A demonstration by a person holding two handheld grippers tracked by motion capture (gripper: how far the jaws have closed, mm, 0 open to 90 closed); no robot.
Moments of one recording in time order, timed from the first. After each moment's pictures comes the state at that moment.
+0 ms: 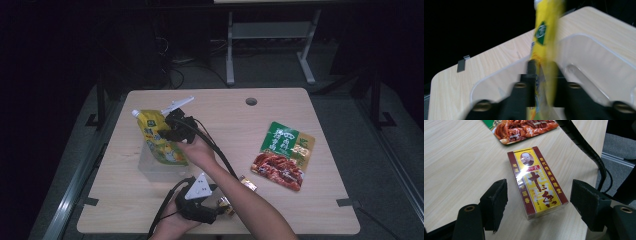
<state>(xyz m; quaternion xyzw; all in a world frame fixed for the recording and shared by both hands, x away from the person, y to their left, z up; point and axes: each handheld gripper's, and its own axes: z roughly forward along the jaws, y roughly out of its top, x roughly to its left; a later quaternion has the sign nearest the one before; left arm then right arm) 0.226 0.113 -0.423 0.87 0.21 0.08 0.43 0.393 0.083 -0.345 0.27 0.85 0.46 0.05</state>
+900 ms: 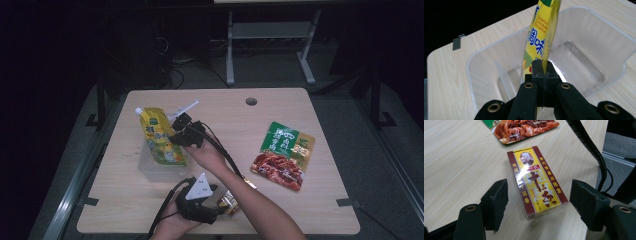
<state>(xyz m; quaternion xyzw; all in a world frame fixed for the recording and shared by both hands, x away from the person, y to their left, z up) 0.225 0.112 -0.423 0.87 0.21 0.08 0.43 0.383 0.065 -0.352 0.28 0.87 0.40 0.04</state>
